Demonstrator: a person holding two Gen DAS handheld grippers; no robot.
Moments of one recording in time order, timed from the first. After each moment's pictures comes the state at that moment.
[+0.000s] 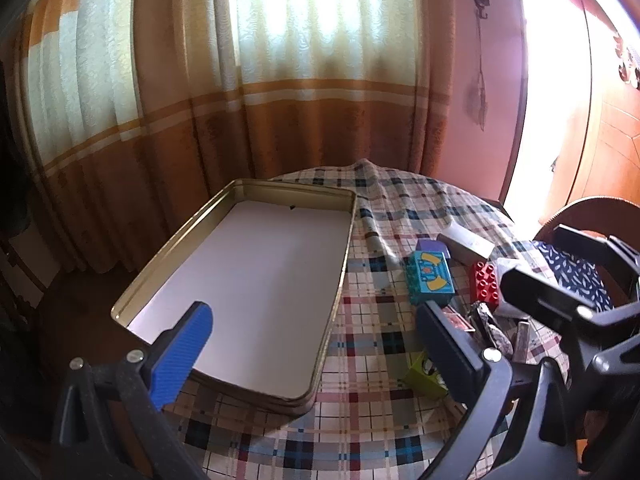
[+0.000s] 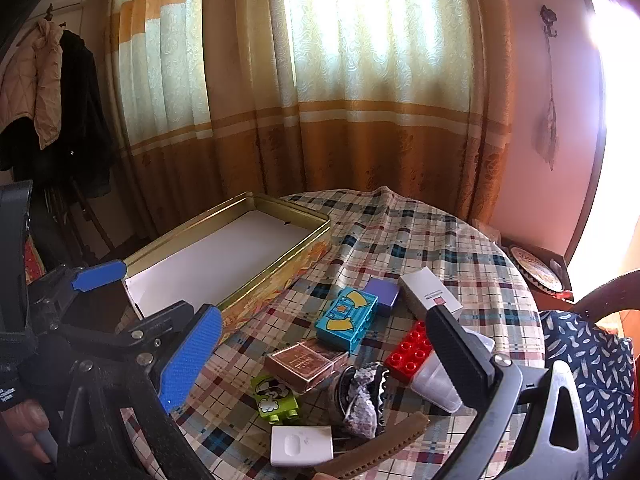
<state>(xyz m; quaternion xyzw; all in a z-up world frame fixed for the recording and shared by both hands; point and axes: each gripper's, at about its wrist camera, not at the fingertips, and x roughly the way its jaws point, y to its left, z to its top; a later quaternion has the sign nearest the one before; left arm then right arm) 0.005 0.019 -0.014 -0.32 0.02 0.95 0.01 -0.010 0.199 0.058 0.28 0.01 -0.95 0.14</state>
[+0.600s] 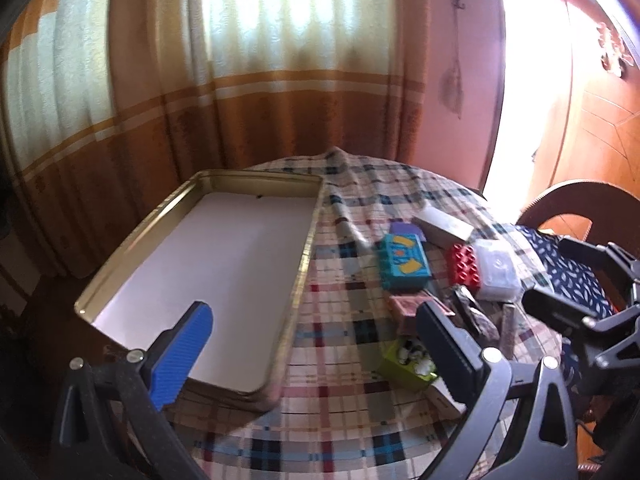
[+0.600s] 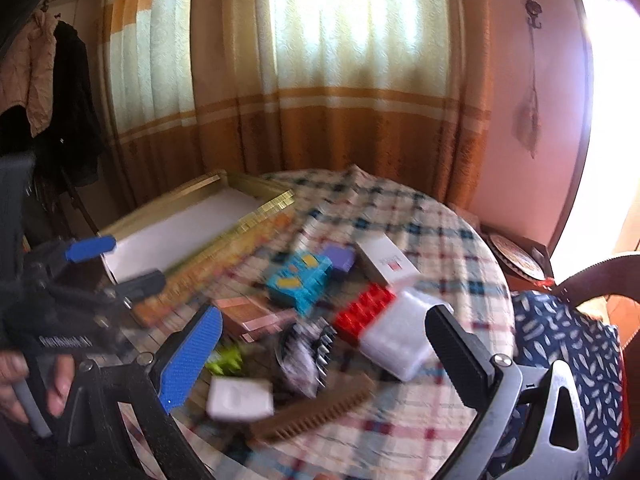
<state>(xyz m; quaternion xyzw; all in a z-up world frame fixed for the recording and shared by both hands) 0.004 0.039 -0.034 -0.32 0.03 0.94 0.06 0.007 0.249 0.022 0.30 0.02 -0.95 0.12</state>
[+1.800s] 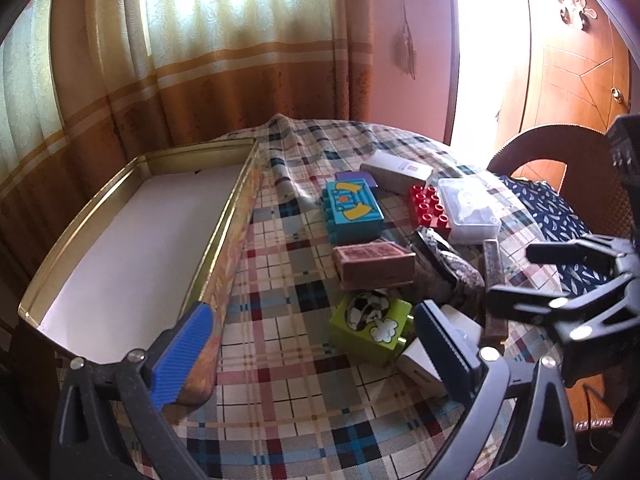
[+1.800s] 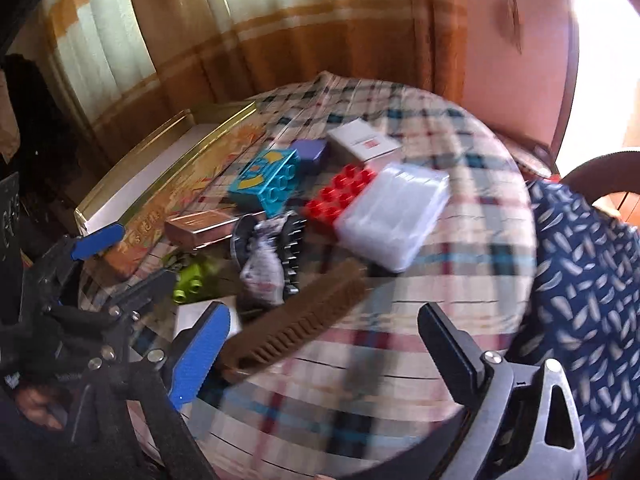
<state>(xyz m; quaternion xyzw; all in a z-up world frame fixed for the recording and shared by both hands) 0.000 0.073 -0.074 -0.35 0.08 0.92 0.12 -0.002 0.260 -0.031 0.43 -0.05 -0.90 0.10</state>
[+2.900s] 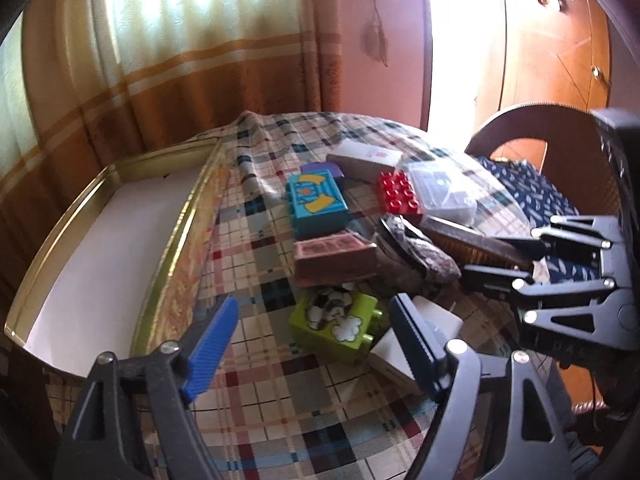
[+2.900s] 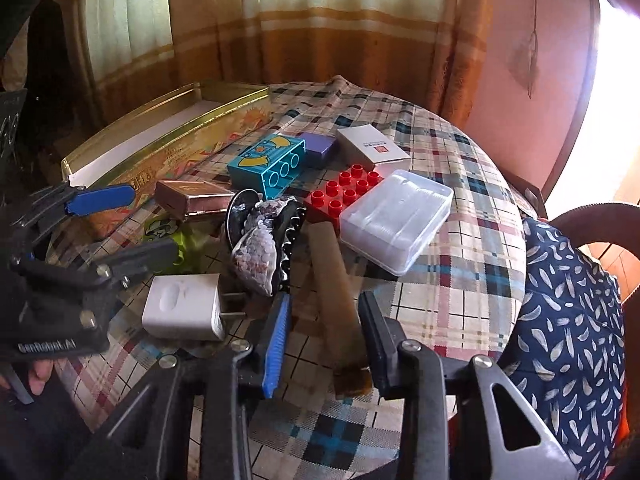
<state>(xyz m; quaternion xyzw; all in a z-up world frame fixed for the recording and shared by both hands) 0.001 0.093 -0.082 -0.36 0.11 0.91 0.17 0.003 0.250 -0.038 0.40 0.05 -0.91 0.09</state>
